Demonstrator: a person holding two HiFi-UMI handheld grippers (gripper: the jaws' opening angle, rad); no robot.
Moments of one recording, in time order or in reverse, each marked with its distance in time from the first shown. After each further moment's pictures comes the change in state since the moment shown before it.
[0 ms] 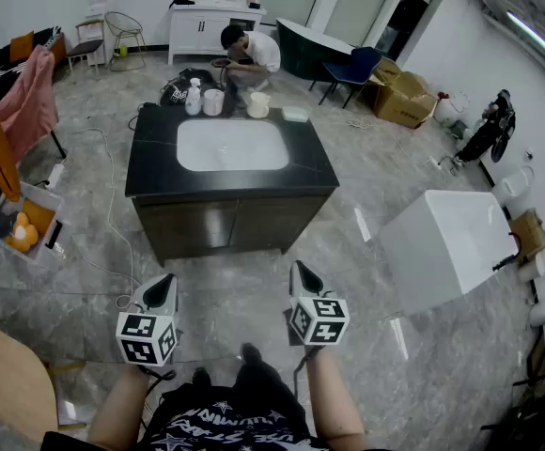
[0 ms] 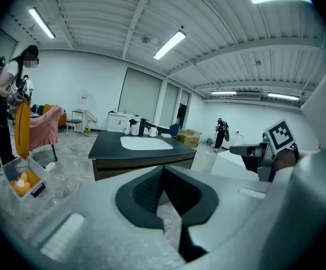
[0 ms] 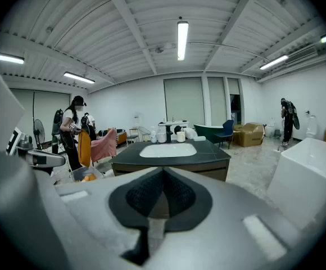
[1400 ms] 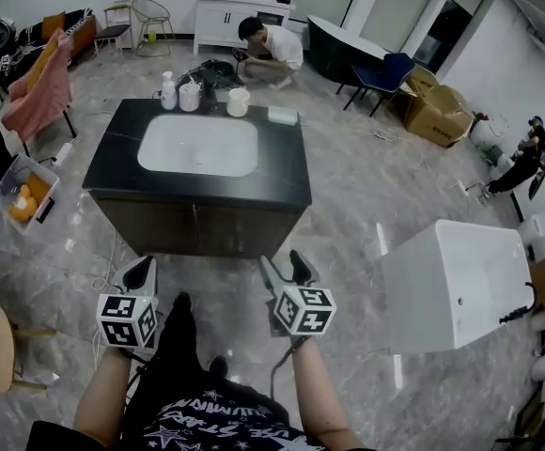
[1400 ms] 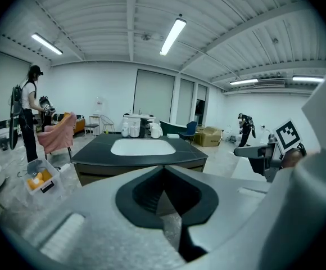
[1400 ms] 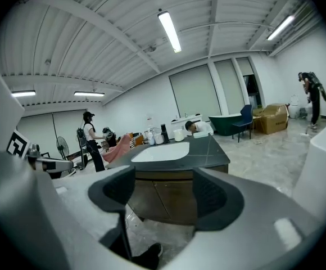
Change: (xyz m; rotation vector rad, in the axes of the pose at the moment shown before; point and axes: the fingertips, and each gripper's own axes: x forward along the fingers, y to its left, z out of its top) left arm 0.147 -0.133 0.037 0.011 0.010 0.247; right arm 0.089 -0.199 0.025 0.090 0.023 0.262
